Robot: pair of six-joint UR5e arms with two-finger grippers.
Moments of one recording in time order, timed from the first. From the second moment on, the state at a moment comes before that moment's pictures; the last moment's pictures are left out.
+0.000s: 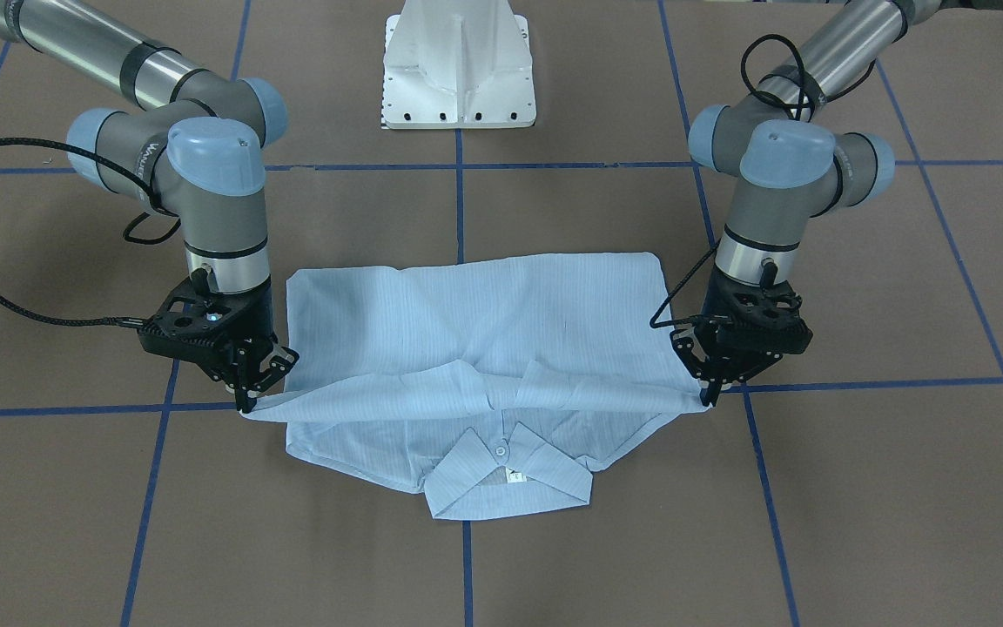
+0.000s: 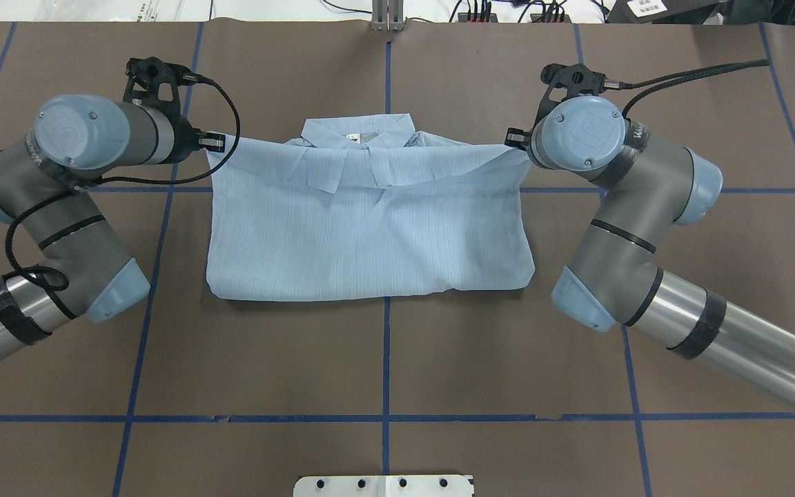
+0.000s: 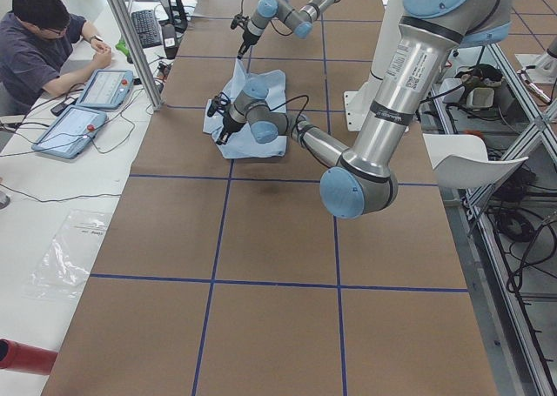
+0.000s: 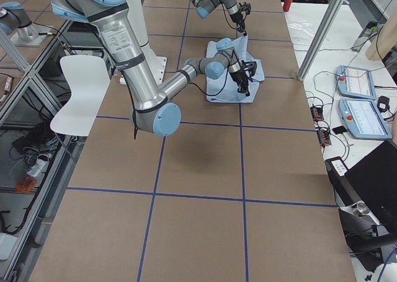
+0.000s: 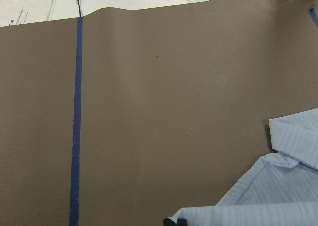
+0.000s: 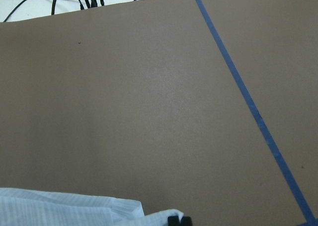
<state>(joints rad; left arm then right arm) -0.77 -2.01 -1.55 -2.14 -1.63 -0.92 0.70 -1.04 1.60 -1.37 1.51 1.33</state>
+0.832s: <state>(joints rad) -0.76 -1.93 -1.64 -2.18 -1.70 -0.81 0.70 -1.01 1.60 -1.37 1.53 1.27</state>
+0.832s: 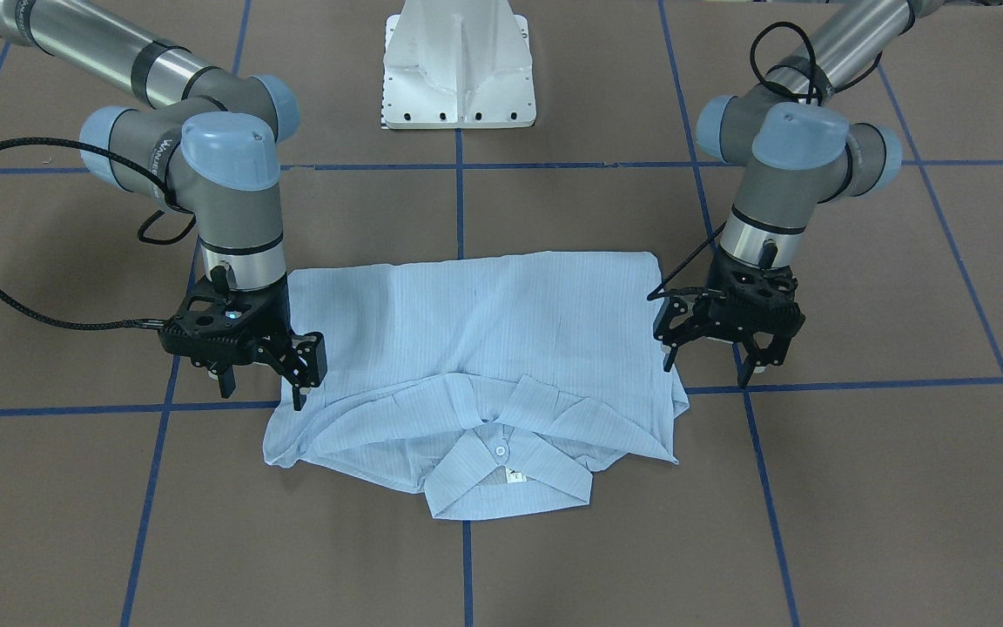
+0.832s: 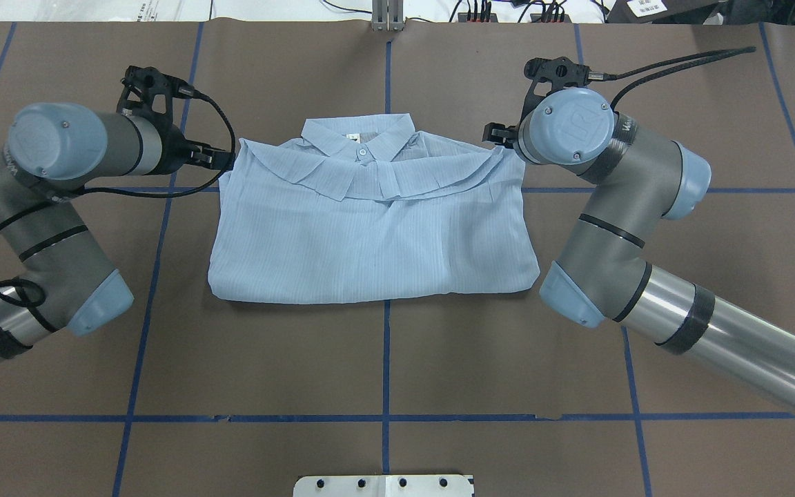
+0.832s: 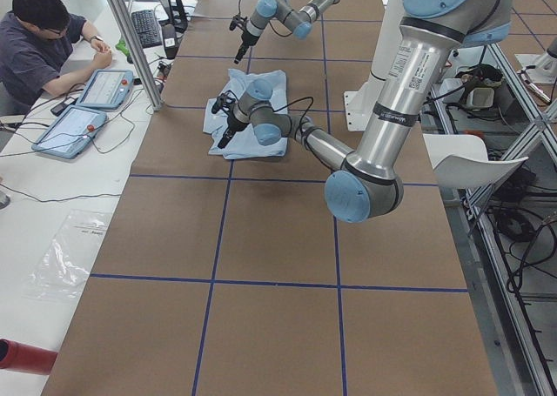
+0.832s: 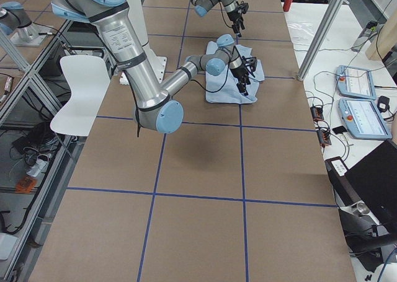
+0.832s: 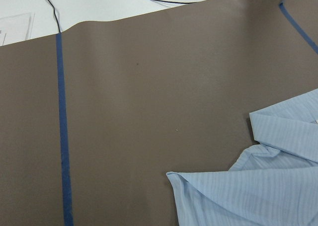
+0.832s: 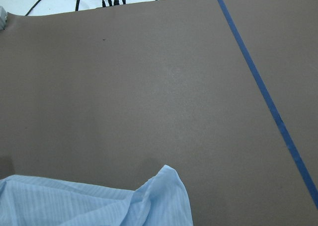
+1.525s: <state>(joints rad) -0.50 -1.73 -1.85 -2.19 -1.65 -1.07 0.70 -1.01 1.60 -1.36 1.54 1.25</state>
